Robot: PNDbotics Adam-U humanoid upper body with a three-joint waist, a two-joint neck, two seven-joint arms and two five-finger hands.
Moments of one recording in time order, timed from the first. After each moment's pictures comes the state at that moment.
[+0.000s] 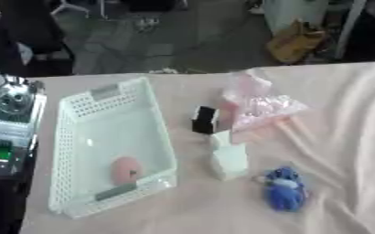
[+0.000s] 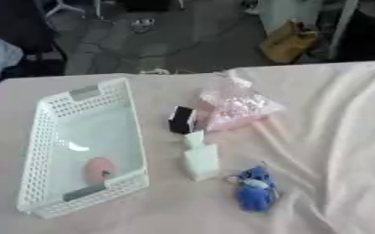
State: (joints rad) left arm -0.58 0.37 0.10 -1.99 -0.55 -0.15 0.66; right arm -0.39 -0.66 -0.20 -1.99 0.14 -0.46 -0.74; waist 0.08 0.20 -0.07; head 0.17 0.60
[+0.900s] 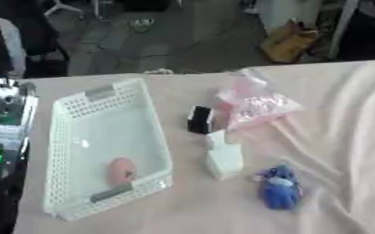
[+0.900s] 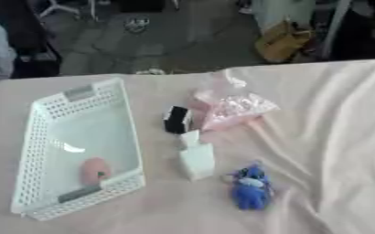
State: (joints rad) left arm -0.58 0.37 0.09 -1.99 -0.55 -0.15 0.67; right arm -0.40 -0.70 -0.19 -1.99 0.13 -0.43 -0.72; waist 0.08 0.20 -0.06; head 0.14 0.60
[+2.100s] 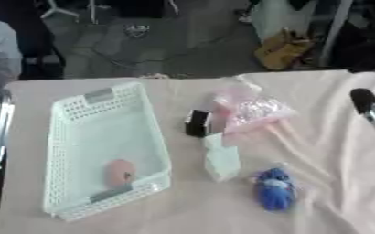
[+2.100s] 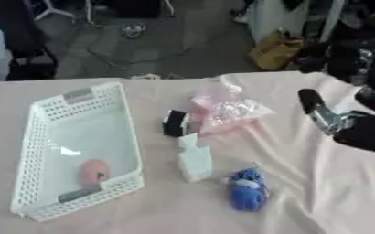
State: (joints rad) left arm -0.58 0.37 0.08 -1.99 -0.55 -0.15 0.65; right arm -0.46 -0.95 0.28 -1.99 0.65 -0.12 0.17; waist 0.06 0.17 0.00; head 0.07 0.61
